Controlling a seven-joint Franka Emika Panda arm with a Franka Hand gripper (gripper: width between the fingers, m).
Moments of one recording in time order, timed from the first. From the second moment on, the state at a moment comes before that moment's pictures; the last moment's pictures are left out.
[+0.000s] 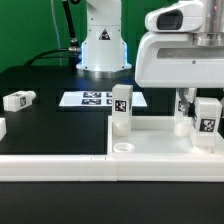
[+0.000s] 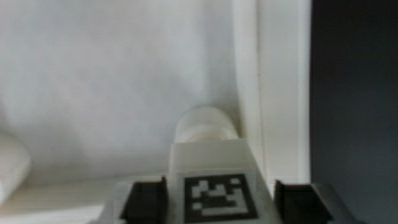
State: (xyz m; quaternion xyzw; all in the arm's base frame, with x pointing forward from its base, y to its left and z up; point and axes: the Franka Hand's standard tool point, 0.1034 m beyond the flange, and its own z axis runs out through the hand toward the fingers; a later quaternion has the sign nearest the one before) arm 0.667 0.107 0.076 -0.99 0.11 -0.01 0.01
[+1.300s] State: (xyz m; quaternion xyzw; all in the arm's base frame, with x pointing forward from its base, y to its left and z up) arm 0.675 0.114 0.074 -0.76 0.65 0.02 0.08
